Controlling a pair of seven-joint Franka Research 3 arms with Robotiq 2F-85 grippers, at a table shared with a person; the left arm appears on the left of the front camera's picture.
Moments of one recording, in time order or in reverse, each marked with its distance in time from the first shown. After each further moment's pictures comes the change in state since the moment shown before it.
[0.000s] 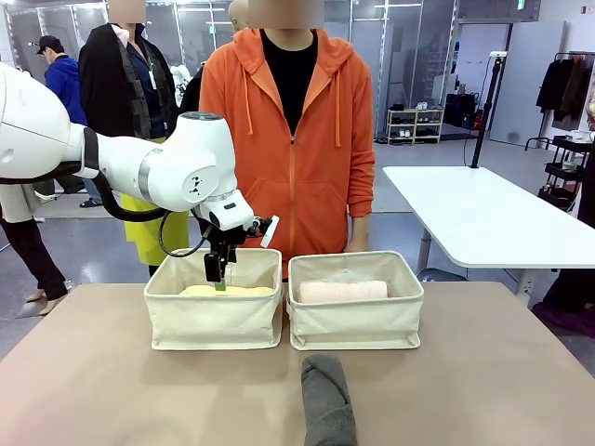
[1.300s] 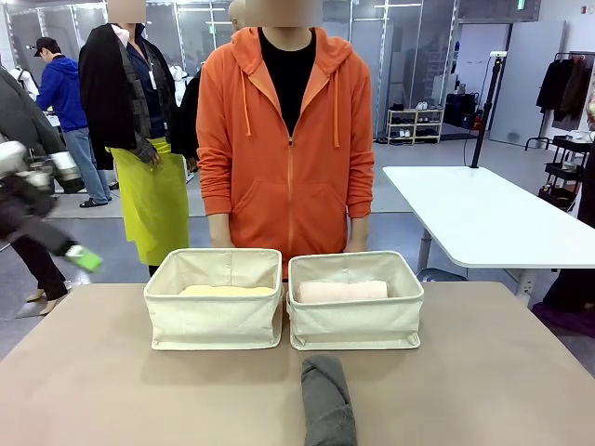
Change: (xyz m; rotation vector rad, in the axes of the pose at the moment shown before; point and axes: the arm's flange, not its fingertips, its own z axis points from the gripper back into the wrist) left arm -0.278 -0.210 0.101 -0.355 -0.853 0.962; right arm 0.000 0.000 0.001 0.000 -0.001 0.001
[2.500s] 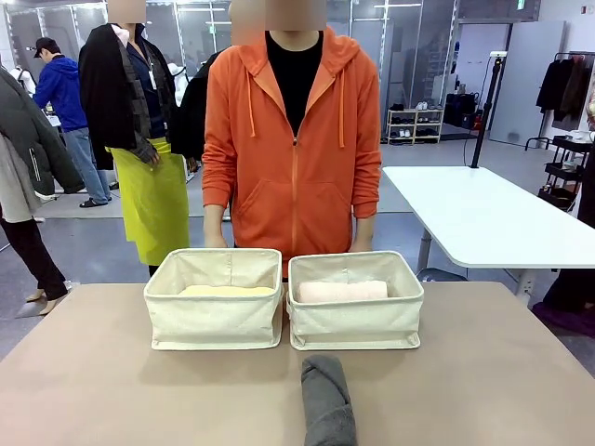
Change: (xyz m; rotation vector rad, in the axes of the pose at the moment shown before) left arm -0.156 0.023 0.096 0.077 -0.308 0.345; right arm 0.000 0.000 -0.001 0.001 0.002 0.000
